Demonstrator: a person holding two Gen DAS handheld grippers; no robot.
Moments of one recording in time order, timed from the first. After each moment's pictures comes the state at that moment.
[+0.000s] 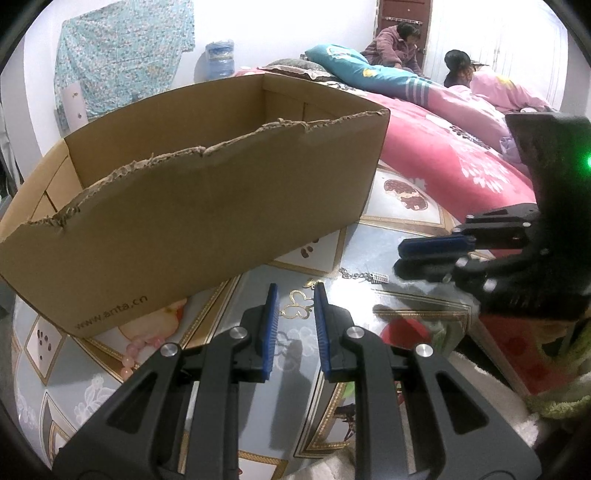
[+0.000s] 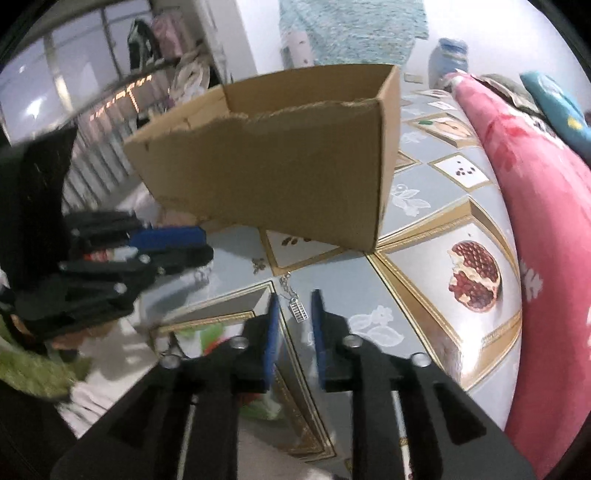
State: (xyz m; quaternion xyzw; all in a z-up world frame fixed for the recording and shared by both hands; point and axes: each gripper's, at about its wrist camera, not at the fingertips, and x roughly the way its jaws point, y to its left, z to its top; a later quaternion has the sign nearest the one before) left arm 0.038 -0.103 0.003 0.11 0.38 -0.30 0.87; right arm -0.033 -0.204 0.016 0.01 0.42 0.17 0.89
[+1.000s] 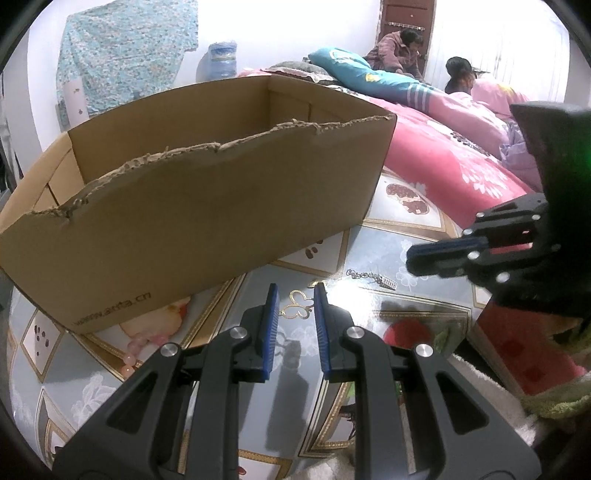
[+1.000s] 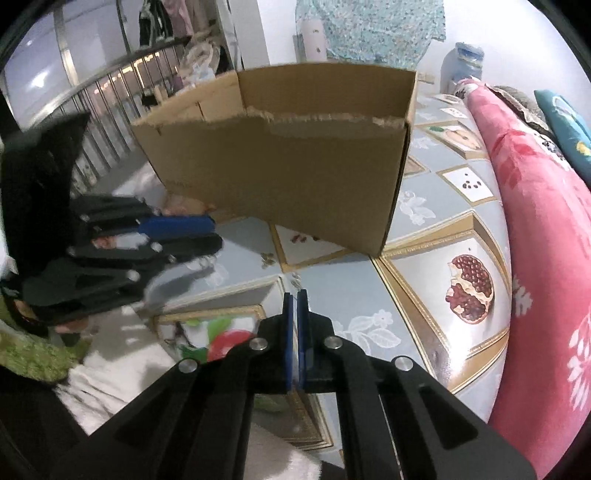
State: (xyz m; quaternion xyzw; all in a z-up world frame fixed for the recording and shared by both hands) left arm 0.039 -0.094 0.002 0.09 0.38 -0.30 0.87; right arm -0.032 -0.202 0.033 -0.02 0.43 0.18 0.88
